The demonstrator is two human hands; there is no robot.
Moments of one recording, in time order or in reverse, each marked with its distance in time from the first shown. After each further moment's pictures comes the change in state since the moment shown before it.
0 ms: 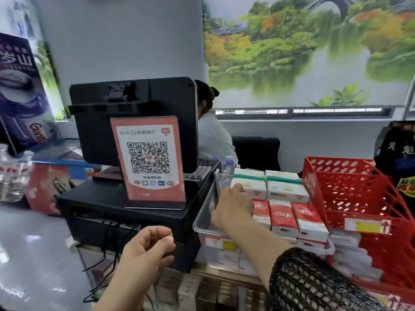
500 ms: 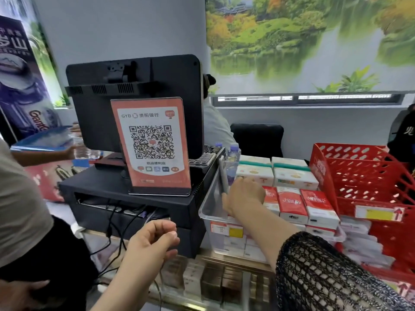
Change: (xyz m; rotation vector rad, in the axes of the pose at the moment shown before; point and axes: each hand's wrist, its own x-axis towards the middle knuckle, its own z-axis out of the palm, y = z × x) left_hand 0.003 -0.014 -0.009 0.036 -0.015 -0.025; right_hand 0.010 0.006 0.008 -0.160 -0.047 0.048
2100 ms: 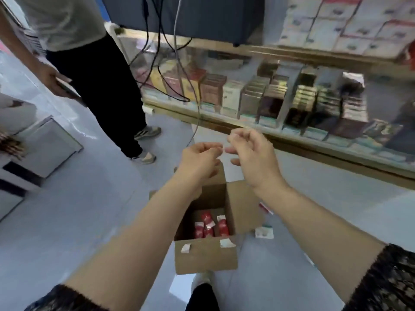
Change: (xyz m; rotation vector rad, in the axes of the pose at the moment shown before) left_hand -0.132 -0.251 -0.047 0.154 0.049 -0.336; right_hand -0.309 -0.024 0.223 1.456 -0.278 -0.094
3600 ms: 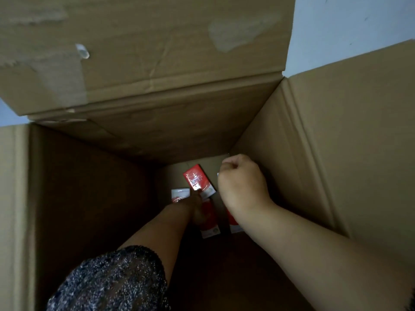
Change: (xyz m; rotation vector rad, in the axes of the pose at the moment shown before) left_hand 0.364 -0.598 0.046 1.035 -0.784 -0.649; right_hand 0.091 0.537 0.167 -0.370 0.019 0.778
